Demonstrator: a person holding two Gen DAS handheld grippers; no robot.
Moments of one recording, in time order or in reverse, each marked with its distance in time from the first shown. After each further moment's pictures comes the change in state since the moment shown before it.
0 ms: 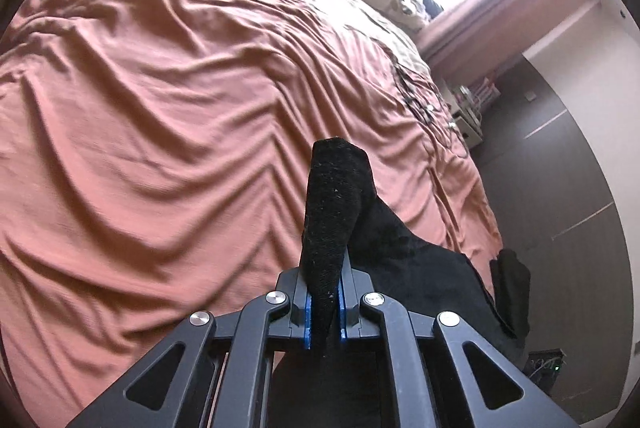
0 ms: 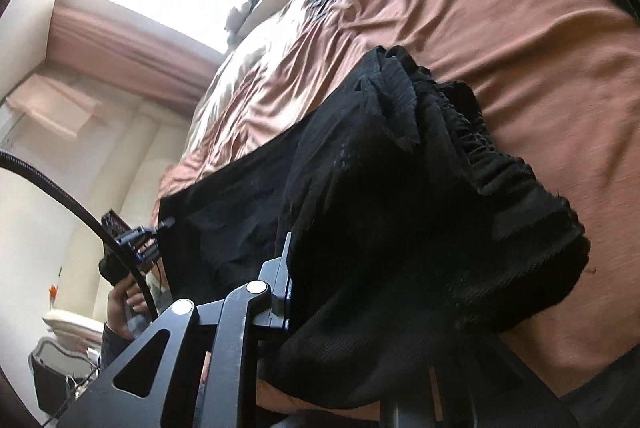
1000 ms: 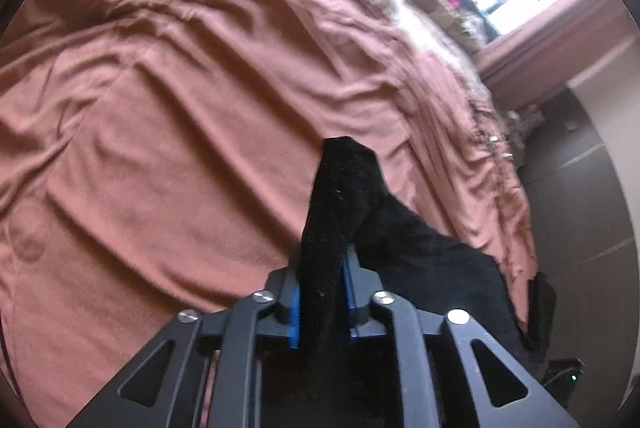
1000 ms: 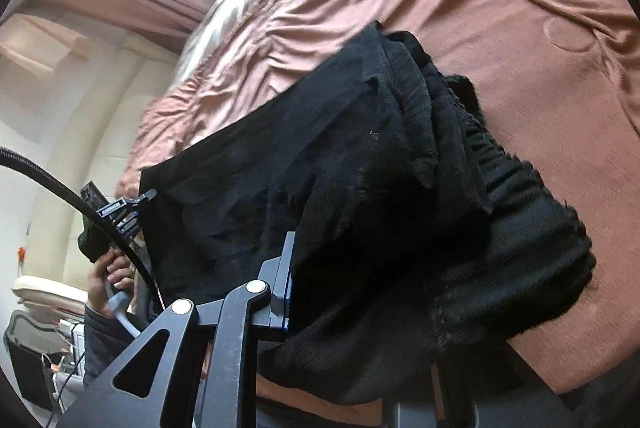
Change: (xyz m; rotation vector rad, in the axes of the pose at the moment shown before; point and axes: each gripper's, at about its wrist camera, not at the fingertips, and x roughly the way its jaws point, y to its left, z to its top) left arm -0.057 0.143 0.024 -0.119 0.016 0.142; right arm 0.144 0.092 0.013 -0.037 0.175 -0.105
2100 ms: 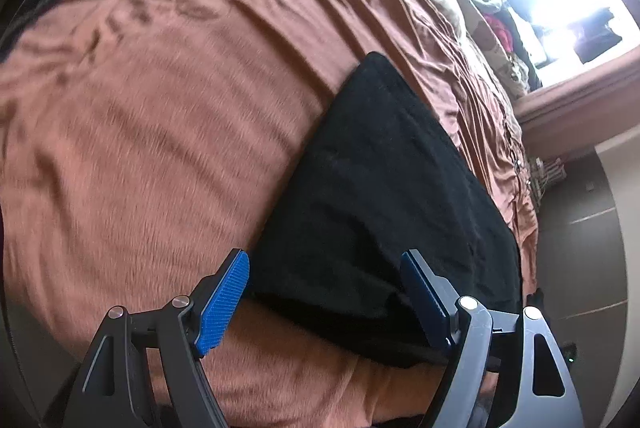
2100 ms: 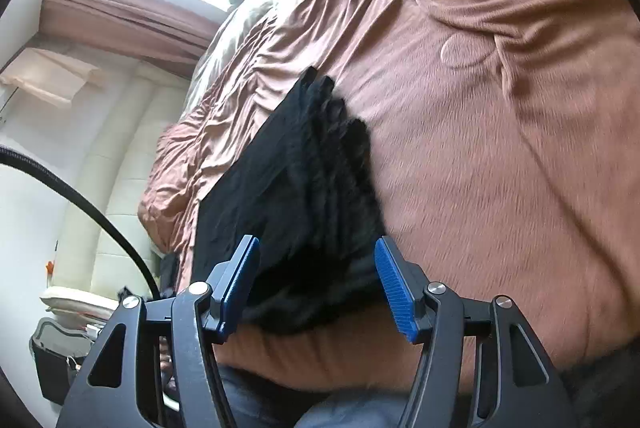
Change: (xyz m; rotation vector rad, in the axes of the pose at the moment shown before) left arm -0.070 0.064 -0.175 -0.283 -0.066 0.030; right arm -0.059 -0.110 0.027 0.006 -0.053 0.111
